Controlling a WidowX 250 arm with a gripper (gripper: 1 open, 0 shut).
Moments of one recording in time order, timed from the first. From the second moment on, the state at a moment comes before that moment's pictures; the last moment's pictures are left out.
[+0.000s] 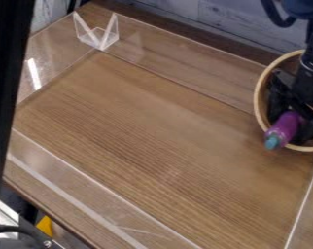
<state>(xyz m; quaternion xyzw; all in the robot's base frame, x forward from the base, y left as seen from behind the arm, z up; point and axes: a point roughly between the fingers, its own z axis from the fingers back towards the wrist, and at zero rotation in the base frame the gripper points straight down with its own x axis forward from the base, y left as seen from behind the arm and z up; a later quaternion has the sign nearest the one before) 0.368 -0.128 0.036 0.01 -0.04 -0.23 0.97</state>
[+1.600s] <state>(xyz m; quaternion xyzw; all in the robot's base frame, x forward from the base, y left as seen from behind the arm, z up) 0.358 -0.121 0.037 0.01 -0.05 -0.21 0.98</state>
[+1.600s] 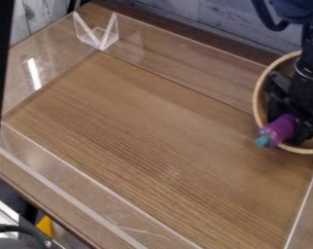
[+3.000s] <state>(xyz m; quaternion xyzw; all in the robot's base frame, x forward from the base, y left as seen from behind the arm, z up) 0.354 -0.119 0.039 0.01 -0.05 -0.19 0.98</state>
